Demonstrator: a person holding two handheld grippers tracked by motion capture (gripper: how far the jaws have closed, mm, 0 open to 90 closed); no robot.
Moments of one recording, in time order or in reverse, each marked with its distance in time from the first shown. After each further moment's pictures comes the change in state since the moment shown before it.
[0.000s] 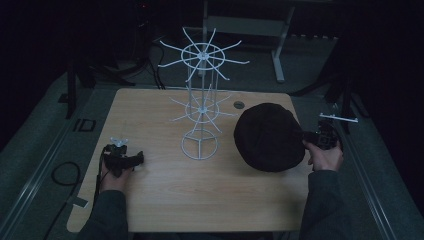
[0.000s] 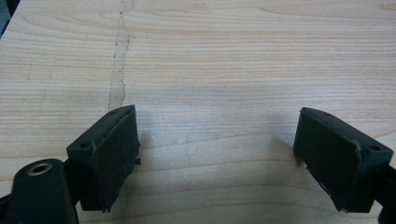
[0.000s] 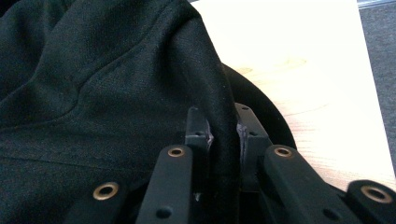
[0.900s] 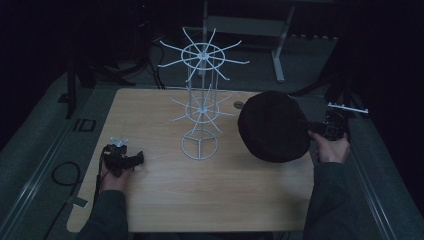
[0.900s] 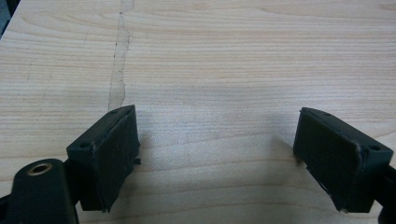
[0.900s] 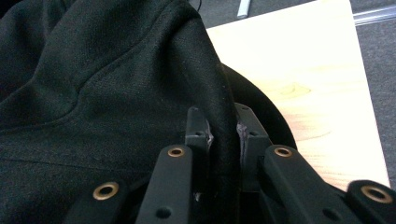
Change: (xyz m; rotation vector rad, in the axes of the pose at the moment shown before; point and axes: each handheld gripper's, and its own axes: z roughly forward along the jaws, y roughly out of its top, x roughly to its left) left arm 0.000 0.000 0.000 0.001 0.000 0.000; right arm 0.006 0.028 -0.018 -0.043 0.043 0.019
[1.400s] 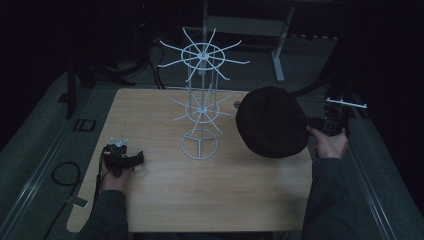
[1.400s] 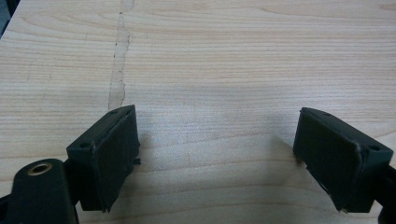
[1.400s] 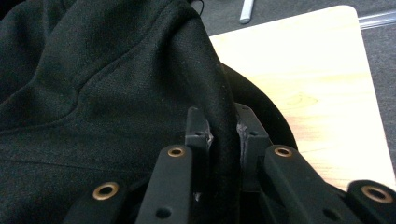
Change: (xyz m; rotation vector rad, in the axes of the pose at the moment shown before) left arm 0.000 0.000 0.000 0.001 0.000 0.001; right arm 0.008 0.011 0.003 -0.005 0.008 -0.002
